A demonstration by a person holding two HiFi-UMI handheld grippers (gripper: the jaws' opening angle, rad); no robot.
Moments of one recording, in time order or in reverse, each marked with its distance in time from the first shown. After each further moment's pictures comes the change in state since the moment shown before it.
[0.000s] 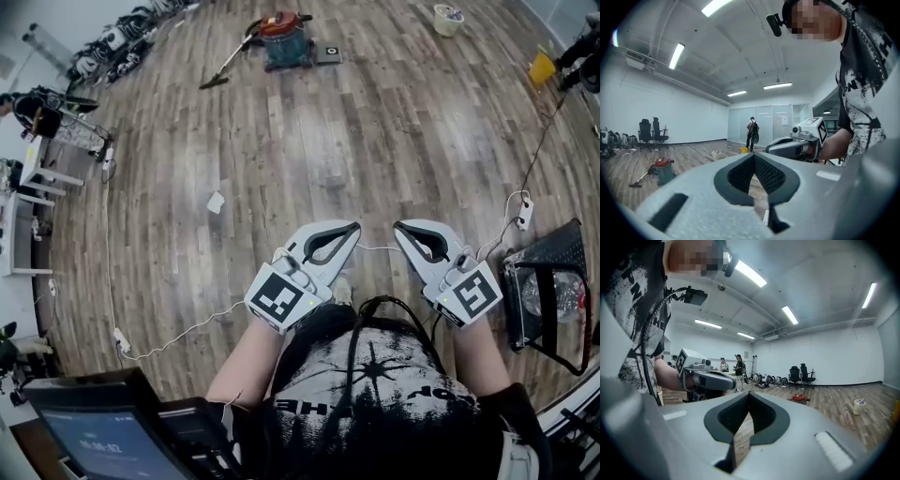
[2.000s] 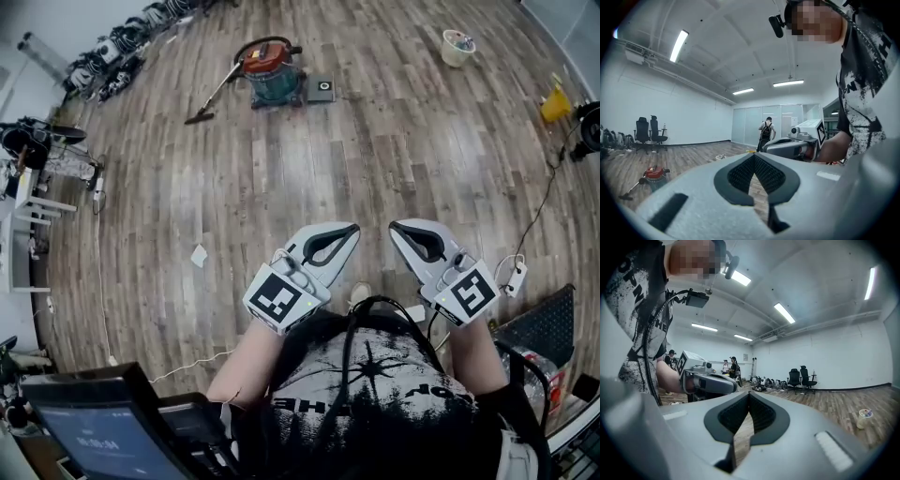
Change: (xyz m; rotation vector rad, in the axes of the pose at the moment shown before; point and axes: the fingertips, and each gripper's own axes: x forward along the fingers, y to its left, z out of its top) left arm 0.299 0.261 0.033 -0.048 0.030 0.036; right arm 0.120 -0.381 0.029 -0.011 -0.032 0.054
